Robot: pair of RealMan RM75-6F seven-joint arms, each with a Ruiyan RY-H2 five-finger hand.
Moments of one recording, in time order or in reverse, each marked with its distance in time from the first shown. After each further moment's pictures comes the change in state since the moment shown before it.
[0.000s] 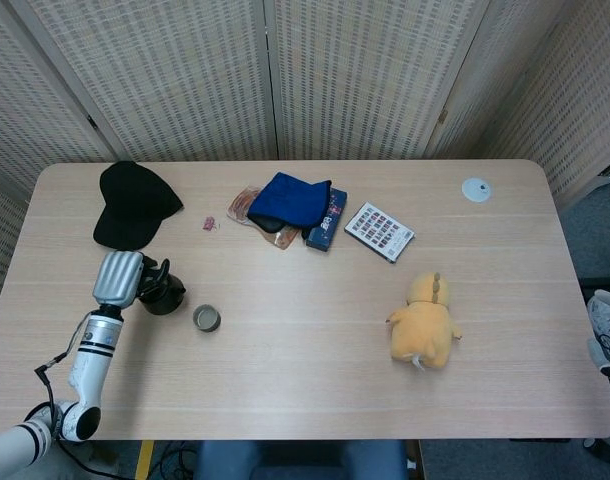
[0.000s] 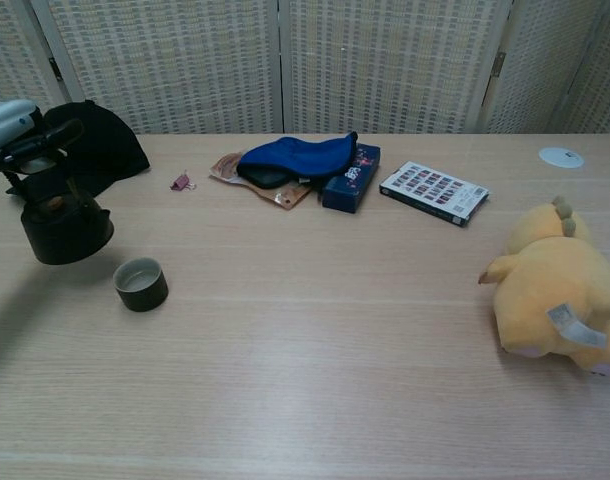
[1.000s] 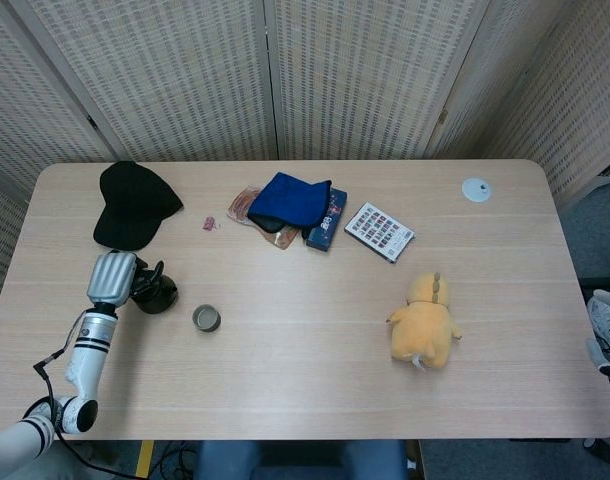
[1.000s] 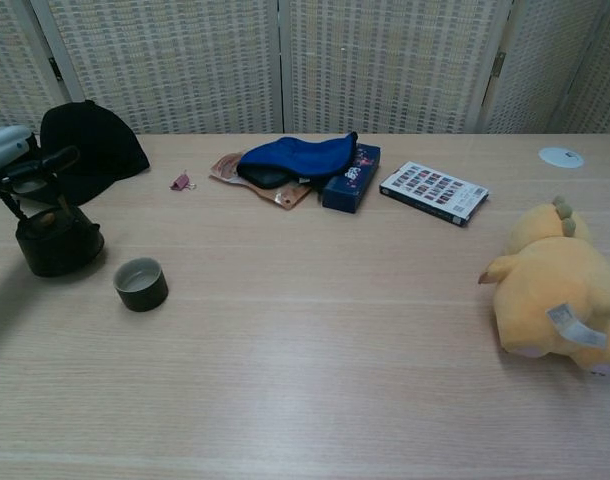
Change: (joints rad) left arm -0.012 -0.056 0.013 0.165 -0.036 -0.079 -0.007; right arm 0.003 -0.005 0.001 0.005 0.011 -0.011 -0.002
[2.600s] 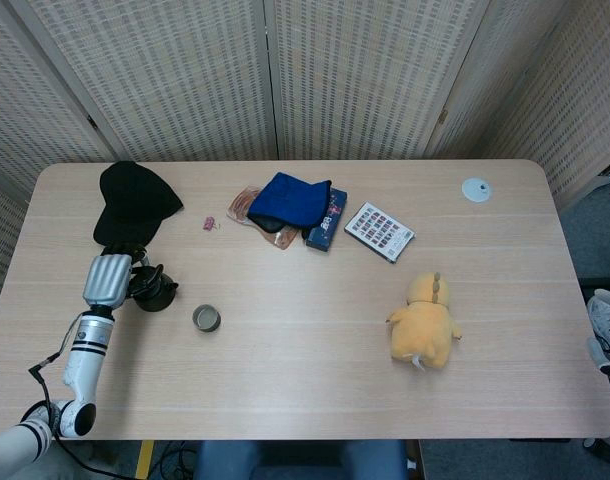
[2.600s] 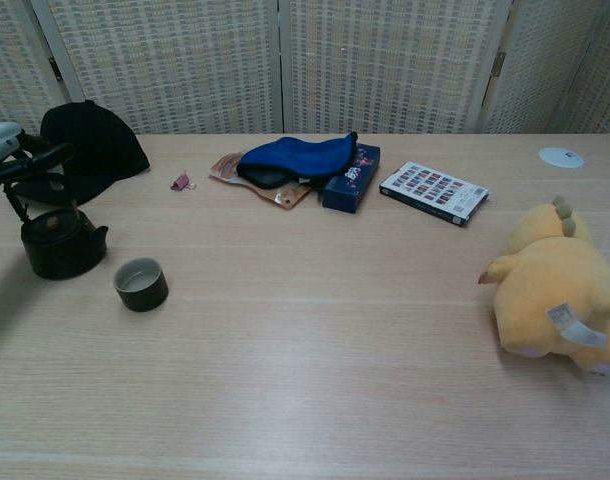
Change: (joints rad) left arm 0.023 0.013 -0.007 -0.036 0.005 0.038 -0.006; right arm 0.002 -0.004 0.003 0.007 -0.002 0.001 0.010
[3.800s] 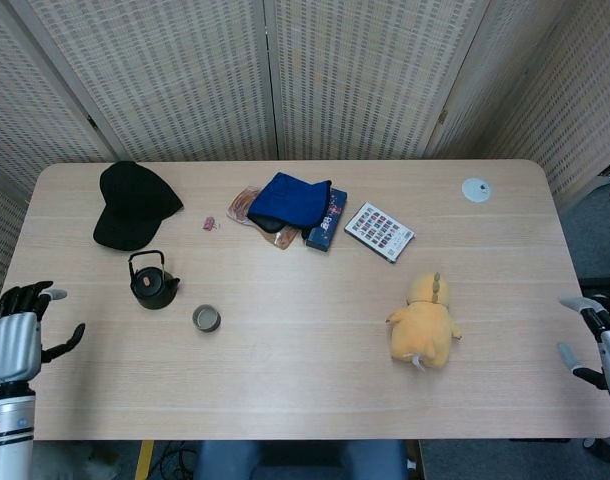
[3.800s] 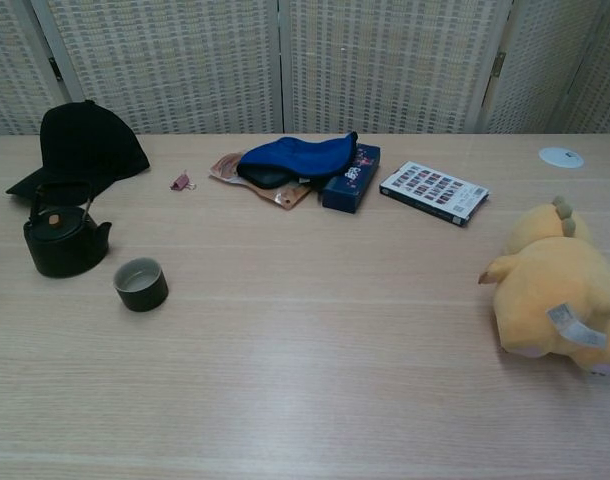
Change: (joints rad) left arm 0.376 0.323 0.102 -0.598 0.040 0.456 0.203; right arm 0.041 -0.006 -0.043 -0.005 -0.075 -0.066 -0.003
